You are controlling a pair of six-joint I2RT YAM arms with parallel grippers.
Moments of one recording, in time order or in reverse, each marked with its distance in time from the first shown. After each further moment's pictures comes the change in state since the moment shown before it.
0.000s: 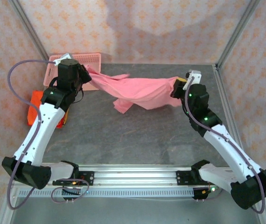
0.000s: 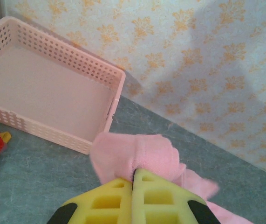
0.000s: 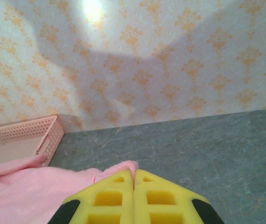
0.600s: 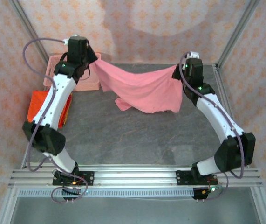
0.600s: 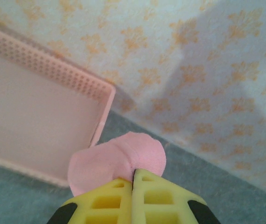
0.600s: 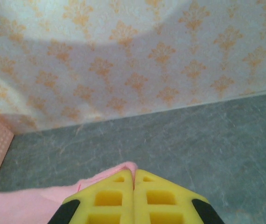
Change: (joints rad) left arm 0.066 0.447 0.465 -0.027 0.056 0.005; right arm -0.178 0.449 0.395 -0.121 -0.087 -0.011
